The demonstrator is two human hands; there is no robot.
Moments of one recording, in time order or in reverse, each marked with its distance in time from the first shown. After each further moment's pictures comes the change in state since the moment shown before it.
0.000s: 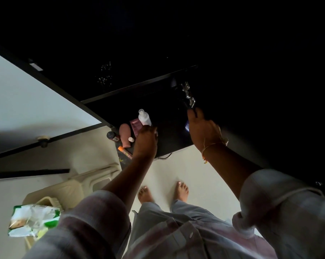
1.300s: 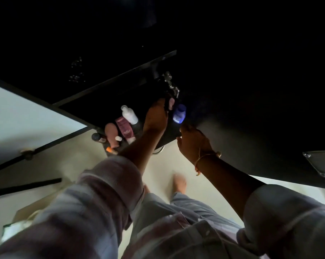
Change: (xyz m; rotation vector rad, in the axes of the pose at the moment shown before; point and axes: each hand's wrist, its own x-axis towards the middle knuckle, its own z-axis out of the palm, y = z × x) left_hand 0.061 0.066 0.030 -0.320 -0.074 0.115; right_hand -0.051 -0.004 0.043 0.275 -0.193 0.172
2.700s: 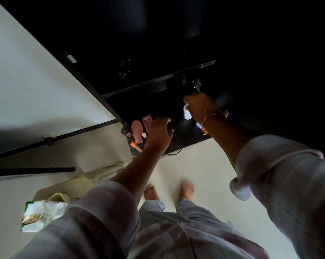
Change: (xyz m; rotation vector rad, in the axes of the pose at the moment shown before) left_hand -0.071 -0.052 -0.064 0.044 -0.013 -0.047; right_hand 0.080 -0.083 -0.086 -0.208 0.072 -0.257
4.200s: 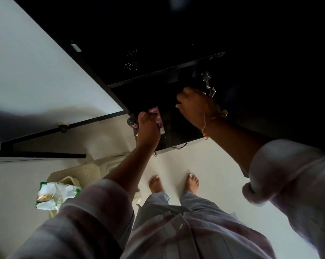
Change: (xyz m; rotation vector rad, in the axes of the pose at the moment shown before) left_hand -0.019 -0.023 -0.020 0.089 0.156 -0.178; right_hand -0.007 -0.021 0.018 -0.027 0.070 -0.218
